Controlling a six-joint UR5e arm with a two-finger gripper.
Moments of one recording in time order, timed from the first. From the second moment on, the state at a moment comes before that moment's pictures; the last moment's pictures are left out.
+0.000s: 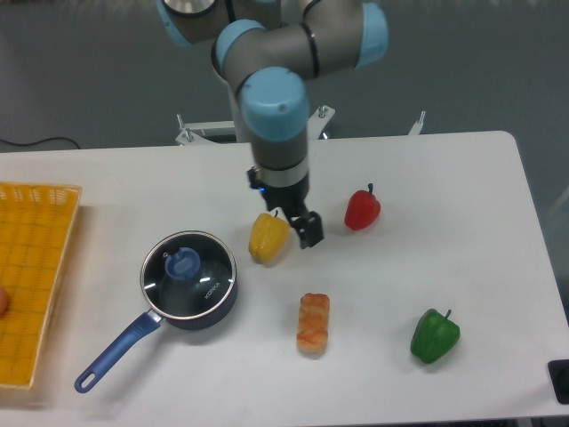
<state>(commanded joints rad) 2.32 -1.79 -1.70 -1.16 1.60 1.17</state>
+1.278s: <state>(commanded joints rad) 2.15 -1.96 -1.60 -1.16 1.60 0.97</state>
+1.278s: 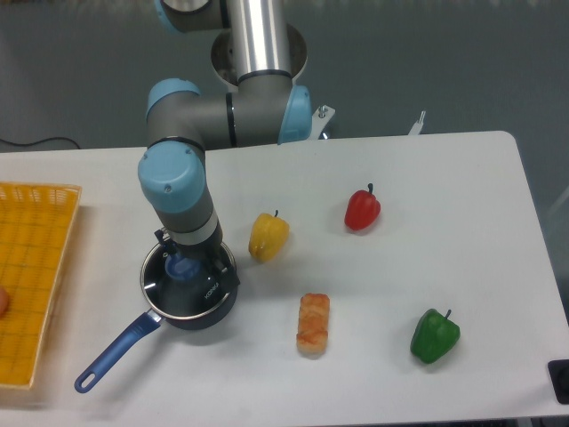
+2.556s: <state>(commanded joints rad) 2.09 -1.95 -1.61 -1.16 1.60 0.90</state>
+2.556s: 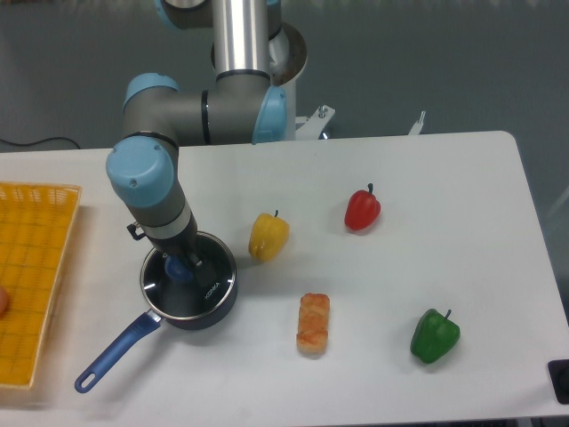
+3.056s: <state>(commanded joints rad) 2.09 -1.96 -1.61 -1.16 1.60 0.91</state>
